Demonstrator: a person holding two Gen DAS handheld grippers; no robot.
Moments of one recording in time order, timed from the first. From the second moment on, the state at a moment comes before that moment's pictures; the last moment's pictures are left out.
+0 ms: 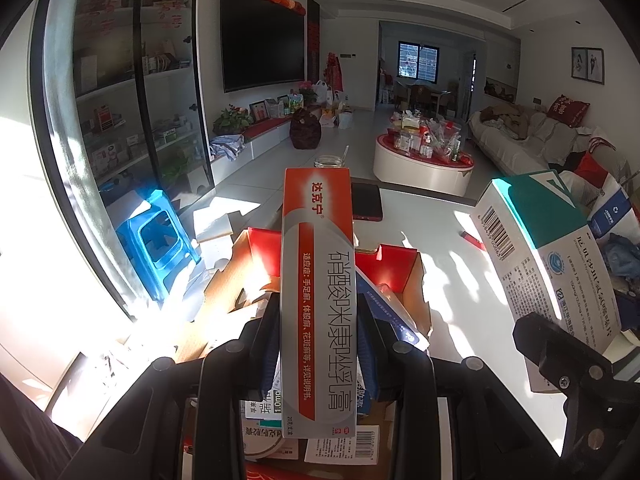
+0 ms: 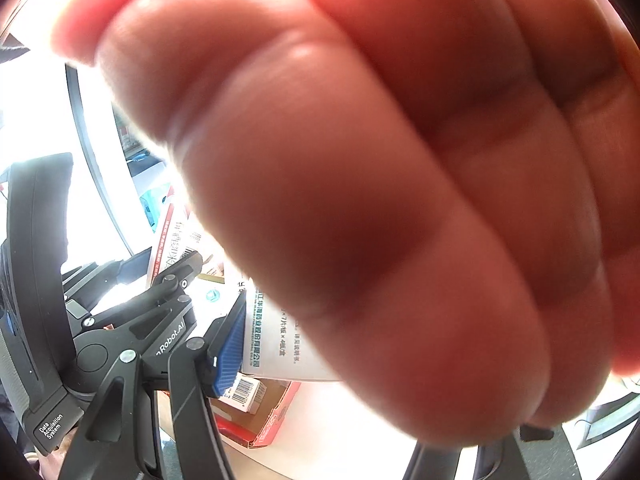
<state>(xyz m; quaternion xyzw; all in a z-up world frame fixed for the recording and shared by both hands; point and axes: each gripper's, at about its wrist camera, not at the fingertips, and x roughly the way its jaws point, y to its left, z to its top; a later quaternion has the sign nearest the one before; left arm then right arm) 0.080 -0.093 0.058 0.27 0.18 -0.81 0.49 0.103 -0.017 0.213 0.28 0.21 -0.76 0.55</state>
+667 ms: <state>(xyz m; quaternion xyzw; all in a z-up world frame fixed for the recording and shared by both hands) 0.092 -0.090 0.057 0.30 0.15 -0.79 0.52 0.127 0.032 0.171 0.35 0.13 -0.72 0.58</state>
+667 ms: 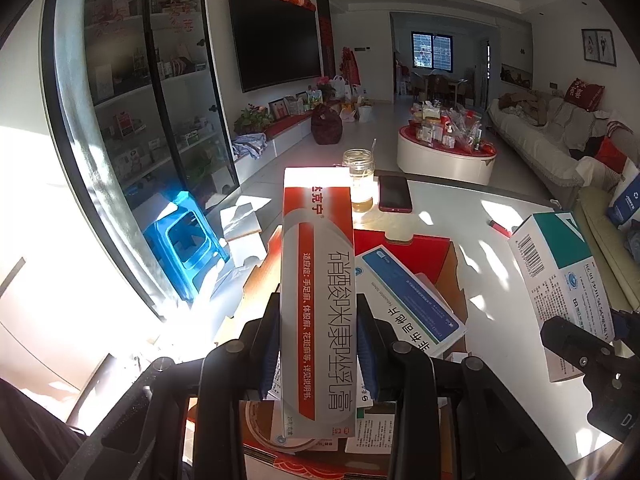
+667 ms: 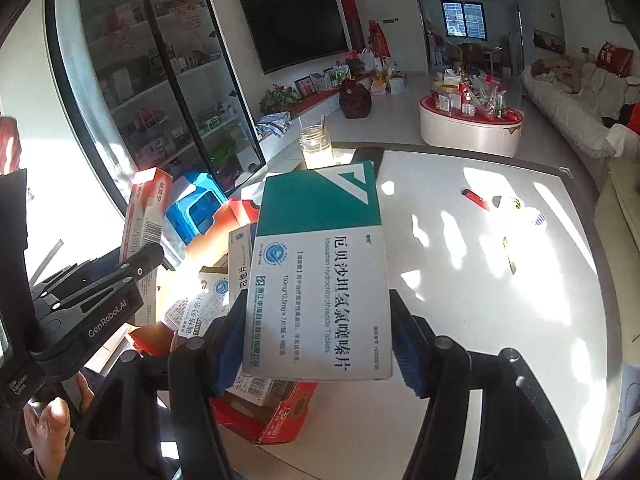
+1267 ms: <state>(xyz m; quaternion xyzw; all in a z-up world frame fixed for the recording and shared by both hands) 0.117 -0.096 0.049 0.30 0.17 -0.79 0.50 0.088 0.074 0.143 0.44 0.03 -0.68 0.59</state>
